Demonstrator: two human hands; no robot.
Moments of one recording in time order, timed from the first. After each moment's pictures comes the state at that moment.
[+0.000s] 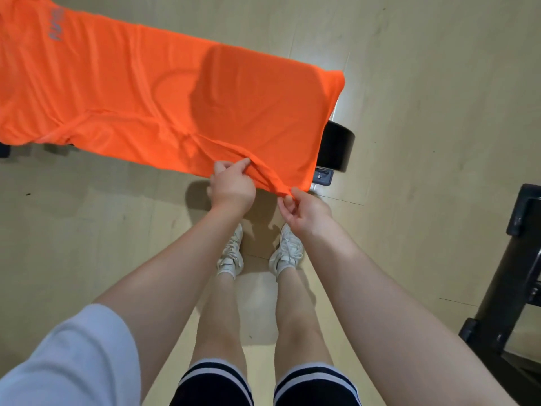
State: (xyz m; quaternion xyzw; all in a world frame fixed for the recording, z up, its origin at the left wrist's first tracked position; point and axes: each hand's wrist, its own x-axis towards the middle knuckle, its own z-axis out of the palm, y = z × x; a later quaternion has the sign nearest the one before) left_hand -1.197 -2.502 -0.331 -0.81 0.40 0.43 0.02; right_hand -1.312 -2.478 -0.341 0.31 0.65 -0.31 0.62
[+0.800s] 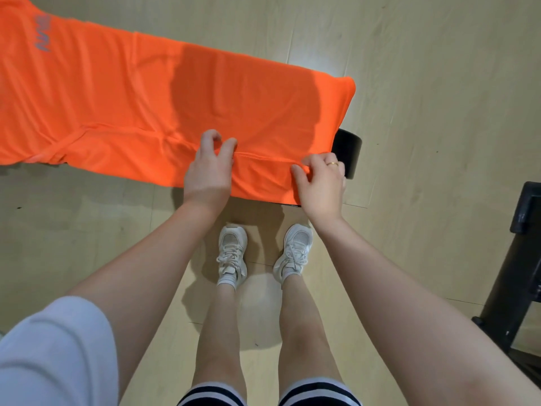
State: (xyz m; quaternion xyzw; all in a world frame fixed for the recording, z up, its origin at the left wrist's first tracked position) left_hand -1.140 -2.543 -0.350 -0.69 0.67 0.26 0.06; right_hand -1.313 -2.508 -0.365 -0.47 0.80 -0.12 0.36
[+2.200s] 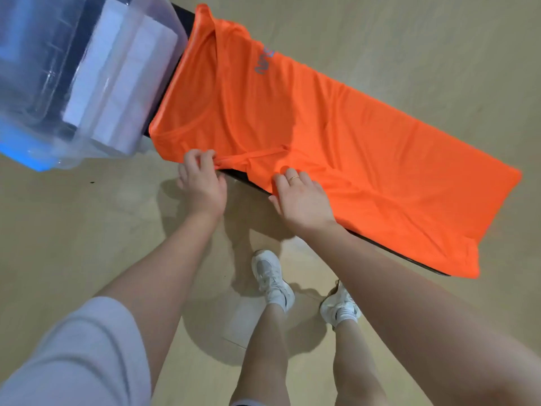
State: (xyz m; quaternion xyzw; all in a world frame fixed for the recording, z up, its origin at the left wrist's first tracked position) left_hand -0.855 -2.552 -0.367 -0.85 0.48 0.20 -0.06; right_hand -1.023 -2.570 -0.348 -0.81 0.50 0.16 0.27
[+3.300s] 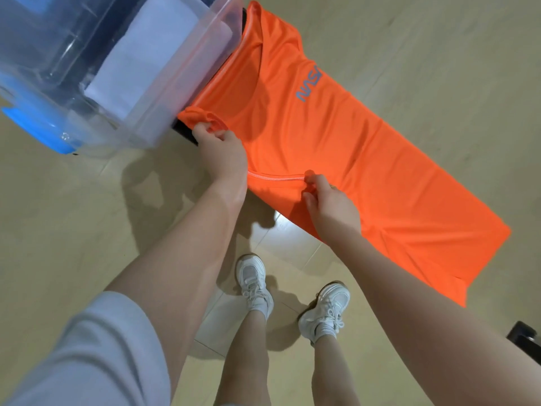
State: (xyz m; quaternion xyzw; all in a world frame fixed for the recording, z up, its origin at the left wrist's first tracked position) left_hand -0.833 -2.623 -0.372 -0.80 0.00 0.37 -0.48; right_hand -1.010 -2.601 -0.346 -0.69 0.62 0.14 0.34
